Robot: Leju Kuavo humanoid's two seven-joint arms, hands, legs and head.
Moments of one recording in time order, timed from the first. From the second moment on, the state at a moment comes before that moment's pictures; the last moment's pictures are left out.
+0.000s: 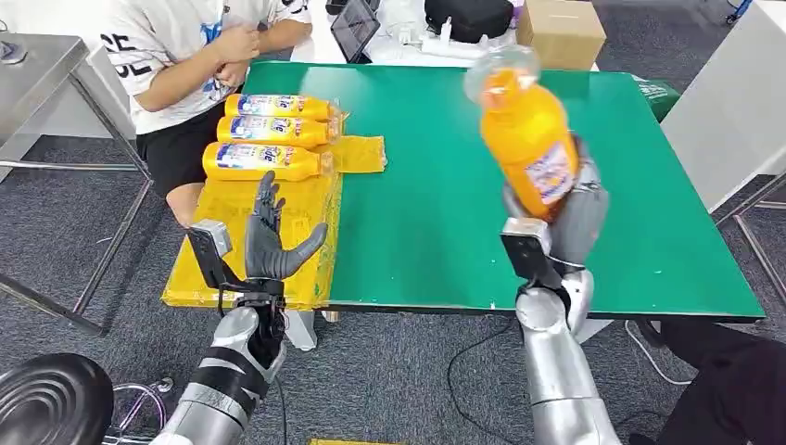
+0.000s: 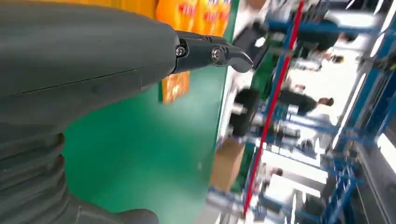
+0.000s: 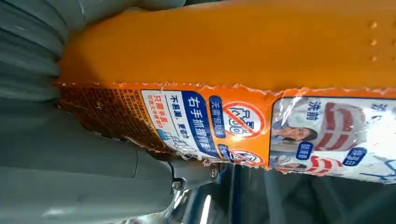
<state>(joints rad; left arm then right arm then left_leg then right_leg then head) -0.41 -0.27 -0.10 -1.00 0.13 0.05 -0.51 -0.35 0.17 -0.03 -1.34 0.60 -0.70 -0.69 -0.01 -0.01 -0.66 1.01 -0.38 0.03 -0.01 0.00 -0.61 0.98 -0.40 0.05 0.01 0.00</state>
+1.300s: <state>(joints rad) -0.39 -0.25 -0.36 -1.00 0.28 -0.36 -0.47 -0.30 0.28 0.35 -0.83 0.41 -0.52 -0.69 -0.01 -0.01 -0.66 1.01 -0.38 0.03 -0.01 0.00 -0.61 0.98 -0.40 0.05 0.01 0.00</state>
